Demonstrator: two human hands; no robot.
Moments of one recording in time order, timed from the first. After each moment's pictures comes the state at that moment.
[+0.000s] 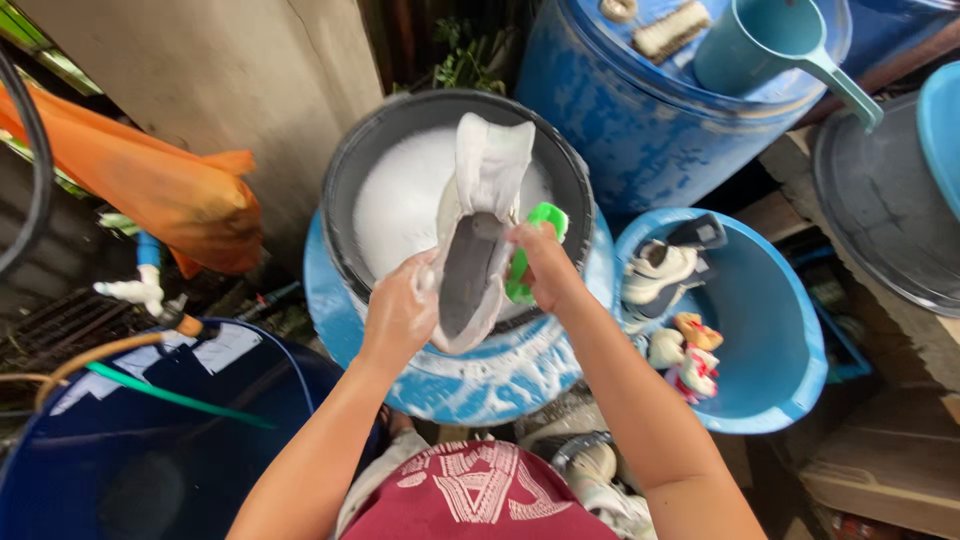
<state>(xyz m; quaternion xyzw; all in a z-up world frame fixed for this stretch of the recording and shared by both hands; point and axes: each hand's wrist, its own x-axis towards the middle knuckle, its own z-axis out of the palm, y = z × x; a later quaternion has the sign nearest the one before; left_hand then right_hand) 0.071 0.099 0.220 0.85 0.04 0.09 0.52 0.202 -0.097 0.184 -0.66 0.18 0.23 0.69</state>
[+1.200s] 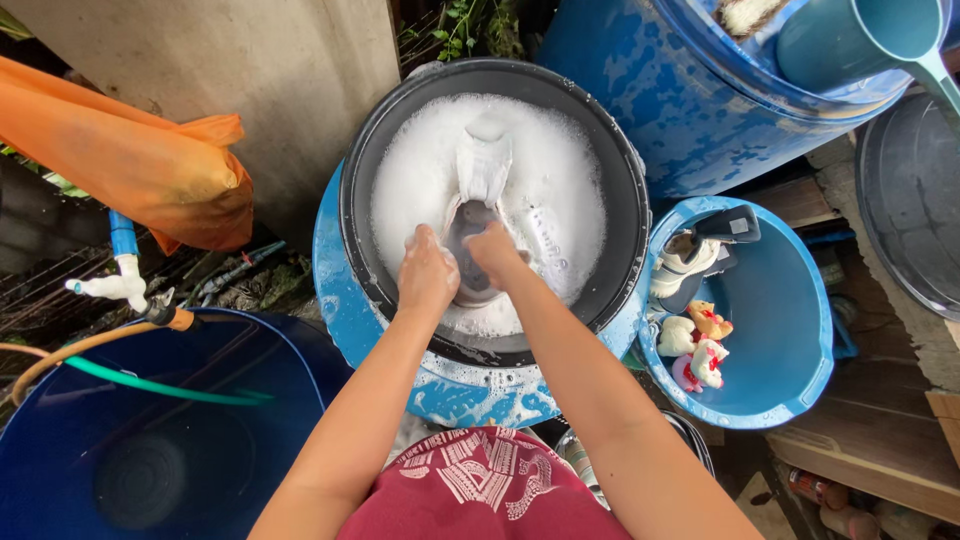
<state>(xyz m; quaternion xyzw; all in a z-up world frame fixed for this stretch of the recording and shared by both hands) 0.184 0.143 0.073 0.90 0.17 0.03 0.41 0.277 0.013 -0.005 -0.85 0.14 0.25 0.43</state>
